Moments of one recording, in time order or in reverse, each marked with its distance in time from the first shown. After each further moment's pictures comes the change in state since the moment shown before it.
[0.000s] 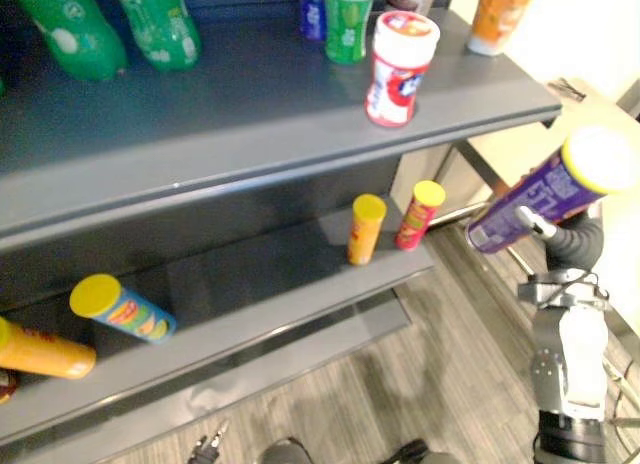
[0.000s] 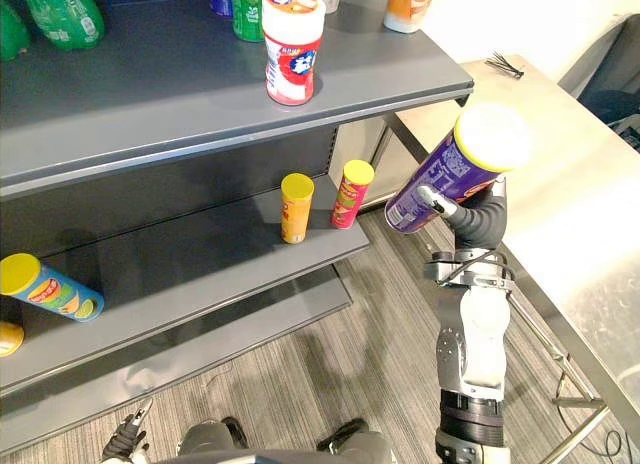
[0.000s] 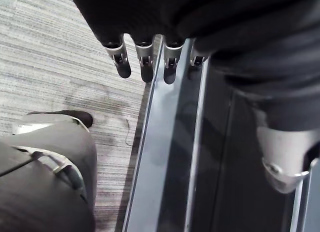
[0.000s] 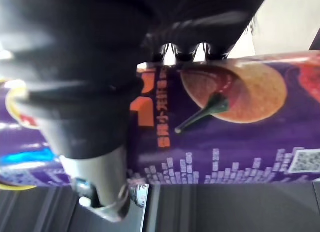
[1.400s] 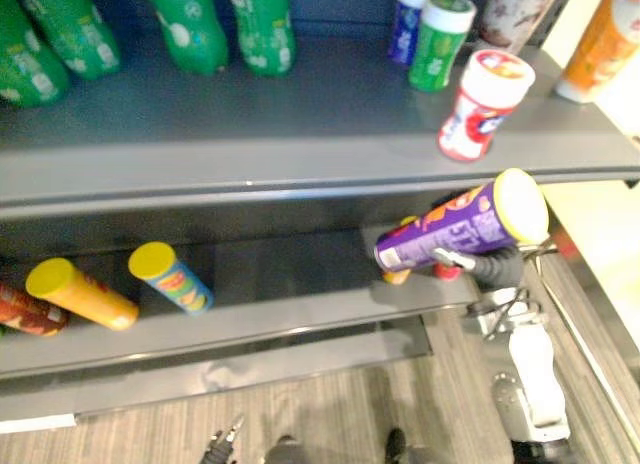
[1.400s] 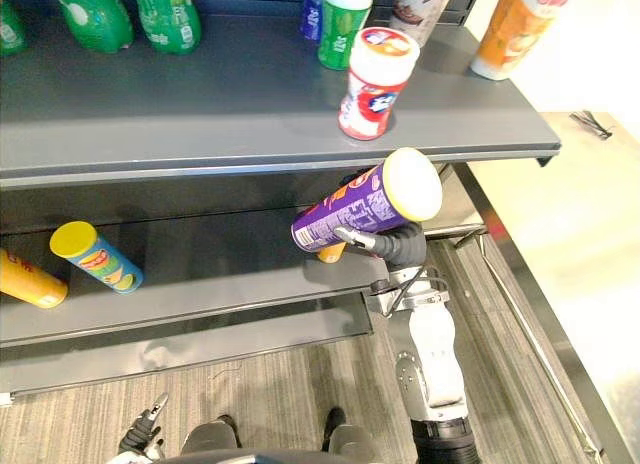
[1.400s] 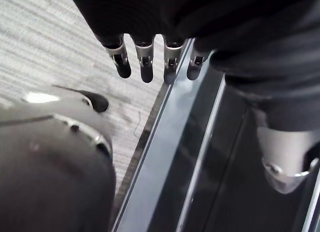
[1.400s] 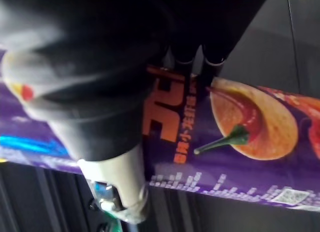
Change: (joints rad) left arm -0.030 -0.009 -0.093 0.045 0.018 -0.004 0.007; right arm 0.112 0.052 0.302 -0.080 0.078 -0.010 0.088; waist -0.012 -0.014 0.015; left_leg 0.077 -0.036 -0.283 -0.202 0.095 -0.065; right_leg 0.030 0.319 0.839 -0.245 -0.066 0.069
